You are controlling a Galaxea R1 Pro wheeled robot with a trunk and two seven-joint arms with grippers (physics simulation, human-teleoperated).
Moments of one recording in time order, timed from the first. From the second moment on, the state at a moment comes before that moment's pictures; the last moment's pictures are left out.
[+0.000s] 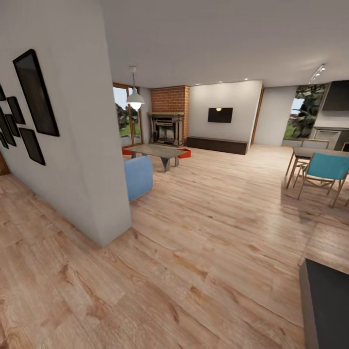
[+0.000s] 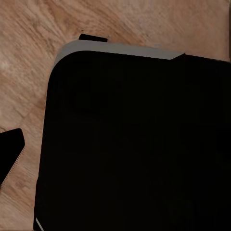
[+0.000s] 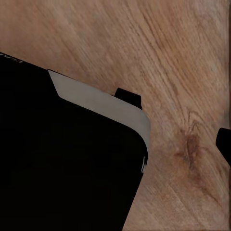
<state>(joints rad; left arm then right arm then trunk) 0.00 -0.02 0.02 -0.05 0.16 -0.12 -0.02 -0.13 0.01 0.52 0.01 -0.17 -0.12 0.00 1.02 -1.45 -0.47</state>
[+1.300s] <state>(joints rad) 0.00 -0.02 0.02 -0.05 0.16 -0.12 -0.02 -0.13 0.01 0.52 0.01 -0.18 -0.12 0.00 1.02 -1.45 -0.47</state>
